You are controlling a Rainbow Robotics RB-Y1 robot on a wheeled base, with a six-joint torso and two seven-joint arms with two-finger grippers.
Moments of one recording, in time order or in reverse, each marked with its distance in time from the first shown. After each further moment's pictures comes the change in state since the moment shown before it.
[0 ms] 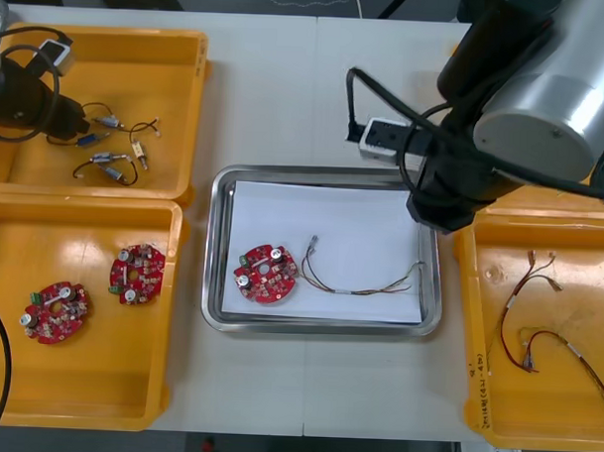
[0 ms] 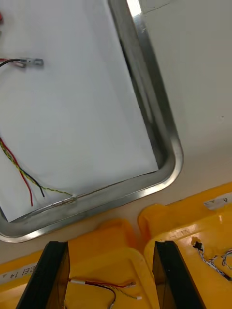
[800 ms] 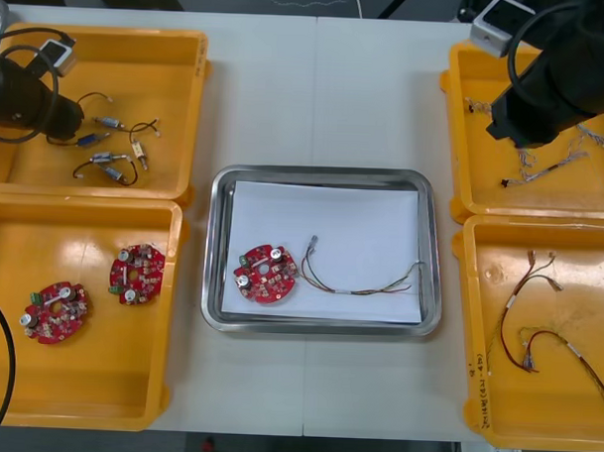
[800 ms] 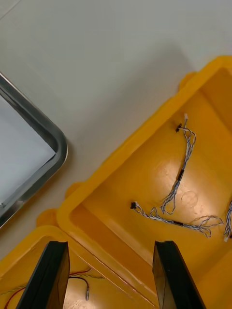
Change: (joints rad) right arm 0.005 -0.027 -0.356 0.128 0.057 0.004 0.000; left arm -0.009 0.001 0.000 0.024 0.020 -0.012 -0.076
